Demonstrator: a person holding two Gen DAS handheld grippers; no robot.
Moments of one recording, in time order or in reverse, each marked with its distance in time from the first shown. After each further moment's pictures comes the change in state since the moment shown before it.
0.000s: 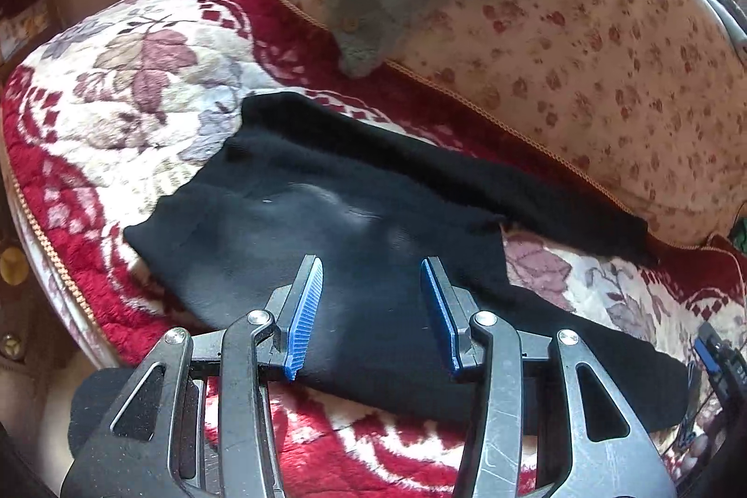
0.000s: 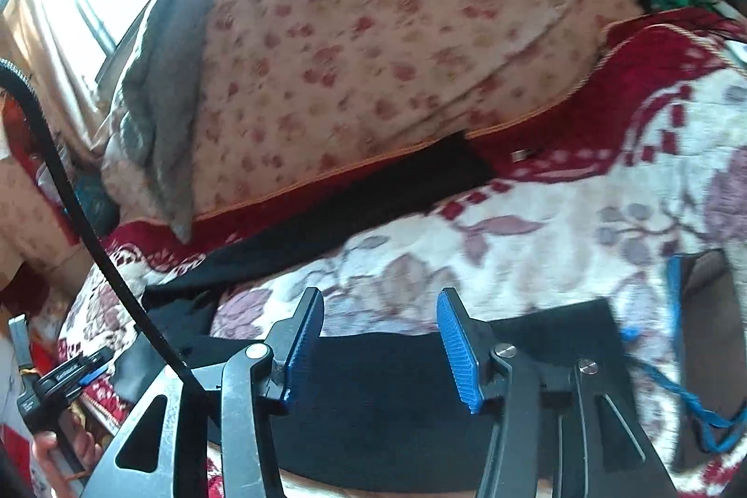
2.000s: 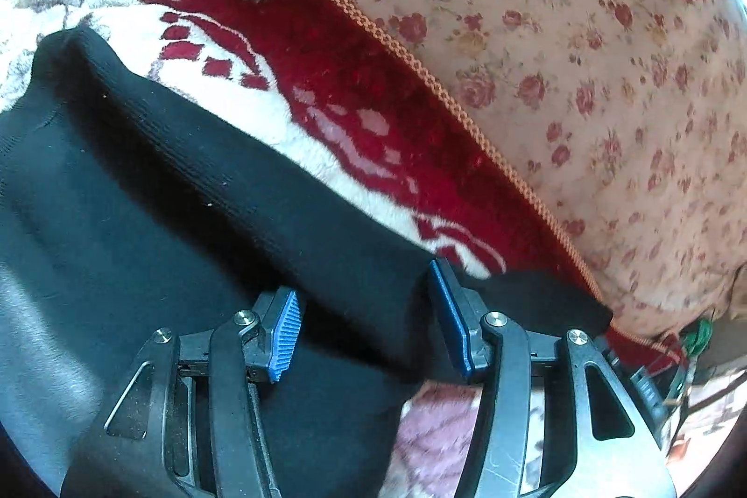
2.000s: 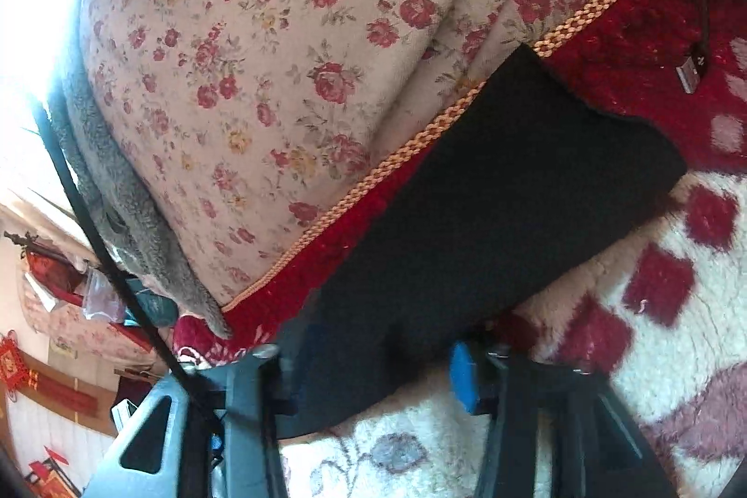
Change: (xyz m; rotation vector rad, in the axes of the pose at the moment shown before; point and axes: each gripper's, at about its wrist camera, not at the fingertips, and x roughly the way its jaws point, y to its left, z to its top) left arm 0.173 -0.056 0.083 -0.255 0.208 -0.213; right arm 0.207 -0.073 0.084 0.410 0.129 0.274
